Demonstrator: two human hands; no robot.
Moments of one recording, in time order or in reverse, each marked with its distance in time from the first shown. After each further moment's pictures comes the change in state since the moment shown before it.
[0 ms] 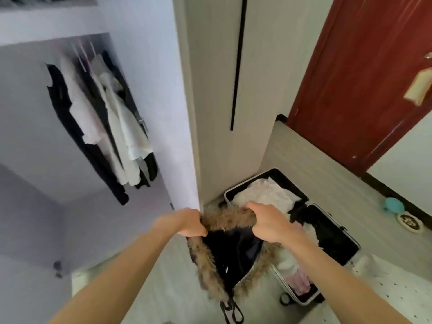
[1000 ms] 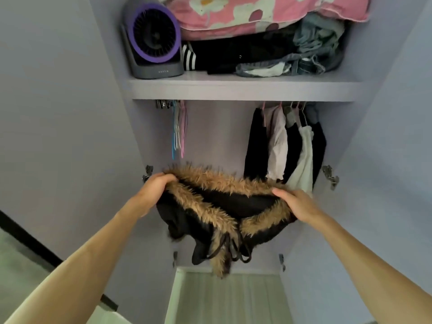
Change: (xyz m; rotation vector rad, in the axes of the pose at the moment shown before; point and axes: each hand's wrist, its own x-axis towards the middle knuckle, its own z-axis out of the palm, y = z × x) left_hand -0.282 -0.477 -0.063 -1.444 1.080 -0.202; right_hand 0.125 -0.445 0.070 0.456 0.002 -0.380
